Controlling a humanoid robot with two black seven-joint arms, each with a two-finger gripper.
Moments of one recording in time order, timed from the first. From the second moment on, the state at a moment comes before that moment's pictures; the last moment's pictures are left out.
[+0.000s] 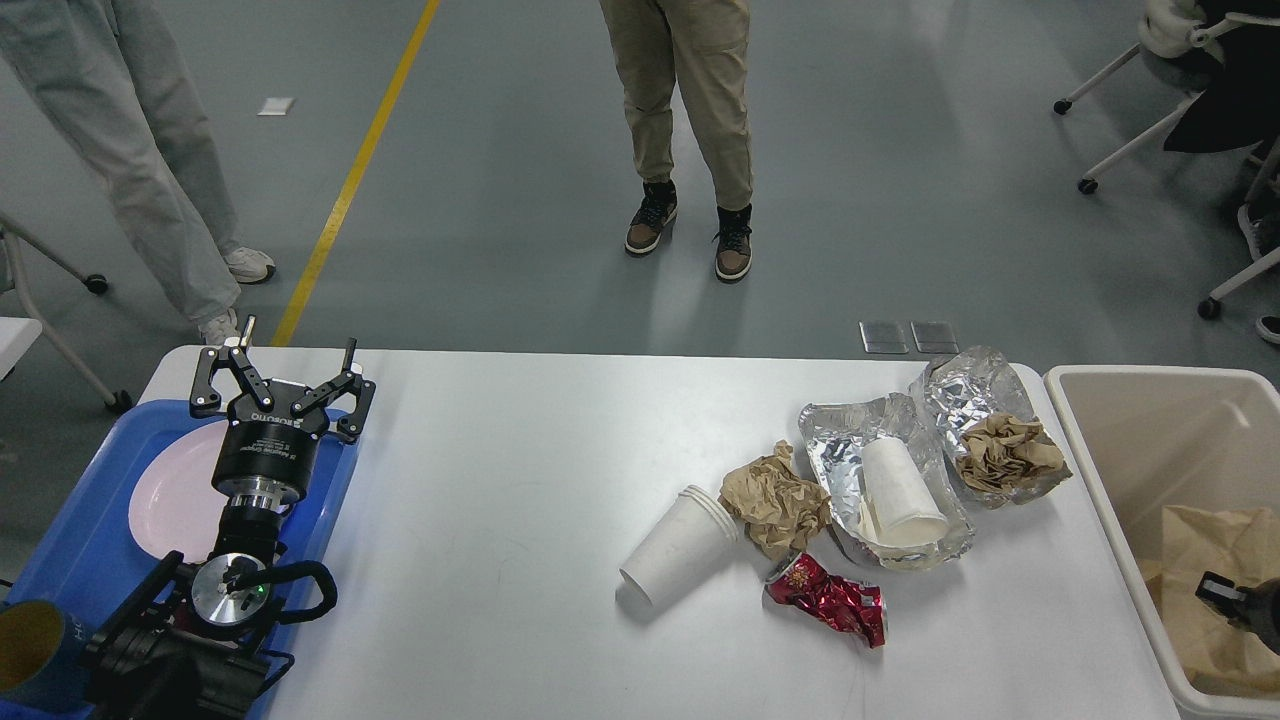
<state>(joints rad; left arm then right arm) -0.39 0.09 -1.39 -0.63 0.08 -0.66 -0.25 0.65 -0.53 -0.81 0.31 -0.26 0.13 0.04</state>
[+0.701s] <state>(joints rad) -0.39 0.09 -1.39 -0.63 0.08 -0.66 -0.25 0.51 -0.39 -0.75 0.10 -0.26 -0.07 -0.01</state>
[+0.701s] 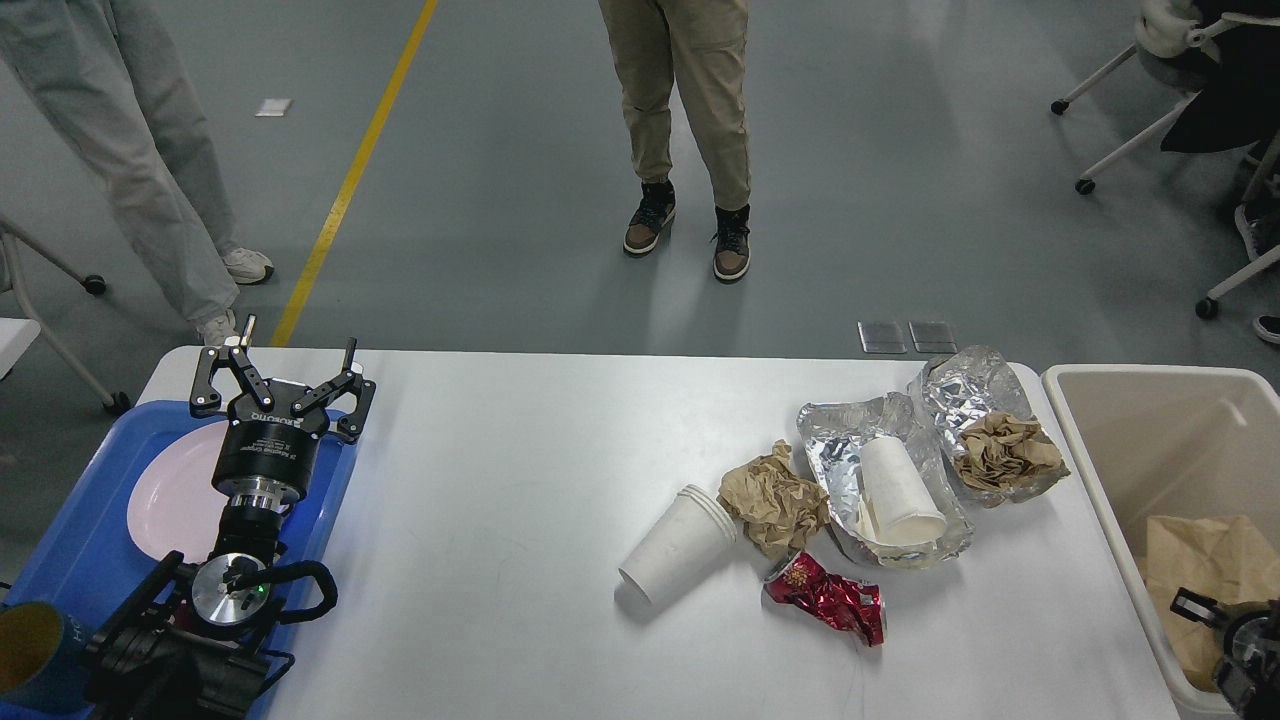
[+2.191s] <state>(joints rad) -0.39 0.09 -1.39 -0.64 0.08 -0.66 -0.25 2.20 -0.63 -1.34 1.50 -0.35 0.81 -0.22</state>
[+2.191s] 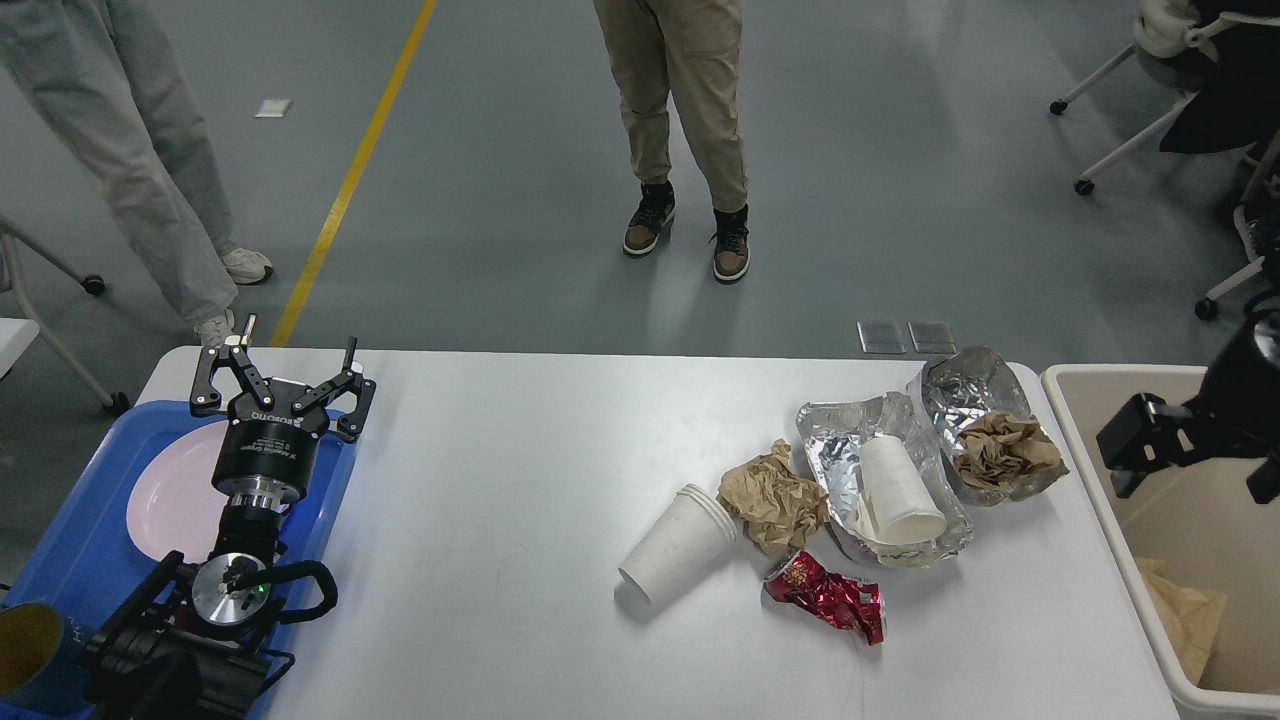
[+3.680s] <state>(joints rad) -0.39 0.09 -1.39 -0.63 0.08 -0.66 -0.25 1.61 -0.14 -1.30 1.26 -0.24 0.21 0.09</state>
